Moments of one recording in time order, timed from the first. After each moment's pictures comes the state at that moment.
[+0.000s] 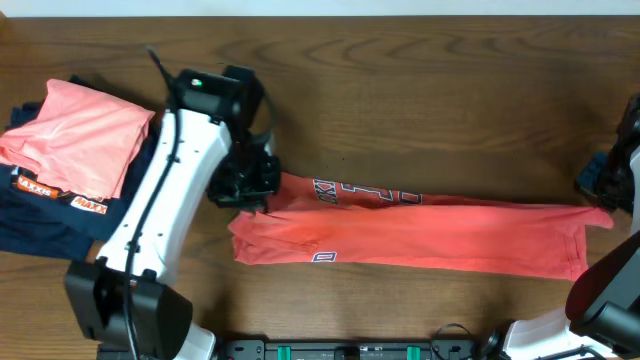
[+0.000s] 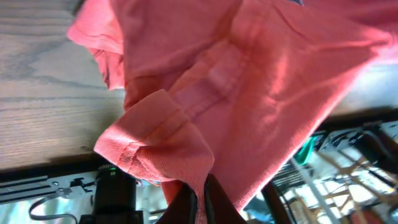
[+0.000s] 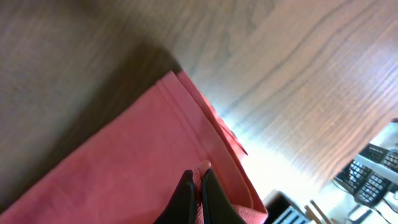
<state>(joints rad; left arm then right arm) -0.30 1.69 1.61 -1.70 0.28 -0.23 -0.49 1.73 1.39 -1.20 0.31 0.31</state>
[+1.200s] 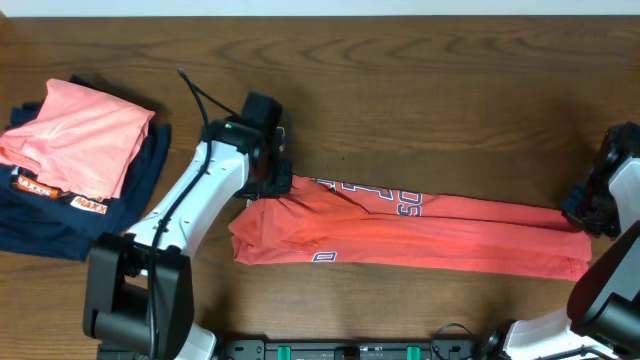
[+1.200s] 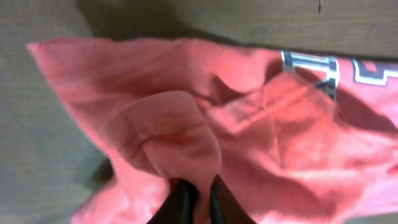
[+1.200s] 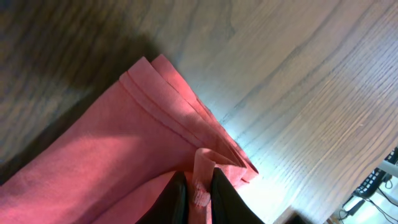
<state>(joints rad) -0.32 1.69 1.18 -0.92 0.13 -0.27 -0.51 1.73 1.13 -0.95 0.35 0.30</state>
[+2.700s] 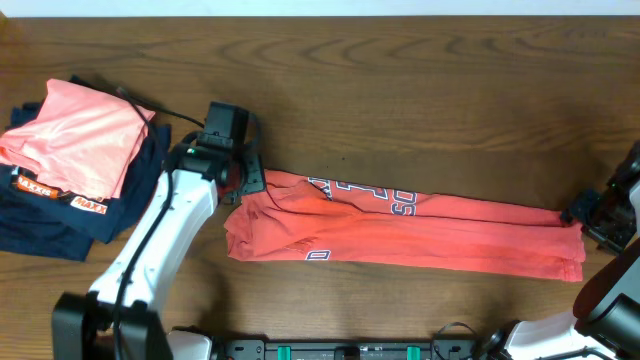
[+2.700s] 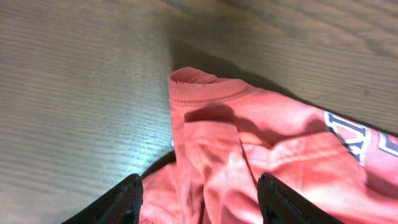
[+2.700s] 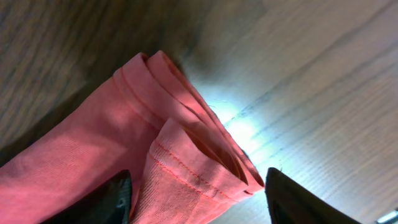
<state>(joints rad) -0.22 1.47 1.05 -0.82 -0.03 -0.39 -0.63 1.73 1.13 -0.97 0.14 0.15</state>
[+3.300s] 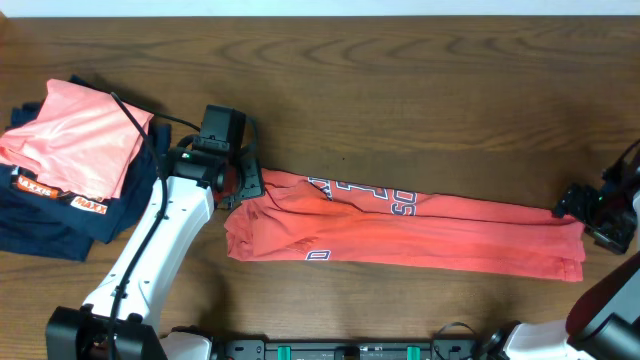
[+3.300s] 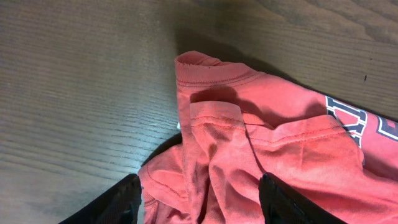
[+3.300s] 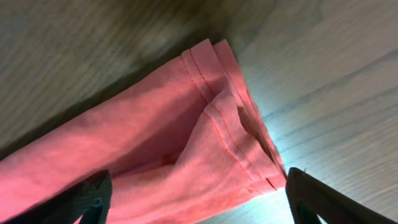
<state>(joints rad) -0.22 1.45 1.05 -0.87 -0.03 -0.39 -0.63 1.64 1.12 -0.99 0.01 0.03</state>
